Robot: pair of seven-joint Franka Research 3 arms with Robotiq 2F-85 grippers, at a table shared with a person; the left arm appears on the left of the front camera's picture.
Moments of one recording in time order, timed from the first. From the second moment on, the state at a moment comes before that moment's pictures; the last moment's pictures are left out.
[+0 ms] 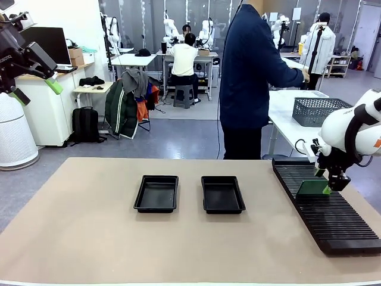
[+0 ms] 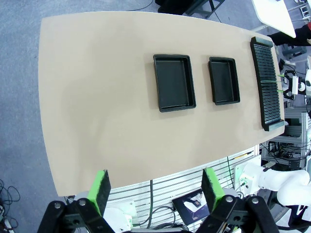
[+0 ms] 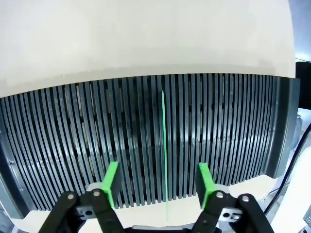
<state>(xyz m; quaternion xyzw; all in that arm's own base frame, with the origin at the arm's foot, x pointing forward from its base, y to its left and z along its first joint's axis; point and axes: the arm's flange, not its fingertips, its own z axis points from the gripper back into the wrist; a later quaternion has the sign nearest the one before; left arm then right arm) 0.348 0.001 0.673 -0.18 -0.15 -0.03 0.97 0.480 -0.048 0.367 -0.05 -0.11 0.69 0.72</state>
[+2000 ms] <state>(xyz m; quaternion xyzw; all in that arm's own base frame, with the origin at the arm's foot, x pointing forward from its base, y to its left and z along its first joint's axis) 0.348 0.001 0.673 -0.18 -0.15 -0.03 0.97 0.487 -0.046 0.367 -0.07 -0.10 0.70 0.71</state>
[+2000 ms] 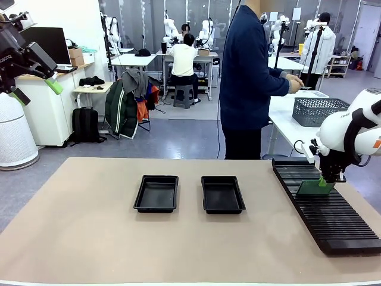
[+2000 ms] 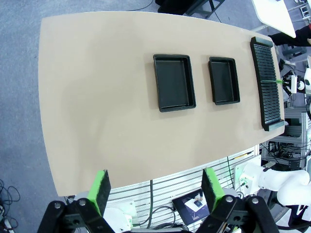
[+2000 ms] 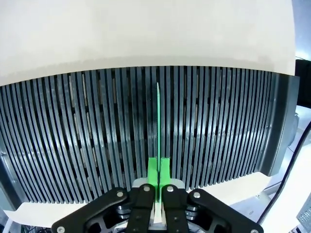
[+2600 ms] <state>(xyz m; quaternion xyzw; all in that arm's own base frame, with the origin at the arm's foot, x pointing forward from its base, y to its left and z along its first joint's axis) 0.348 0.001 0.673 -0.18 -0.15 -0.03 0.97 0.486 -0.045 0.385 -0.07 -0.10 0.70 0.71</state>
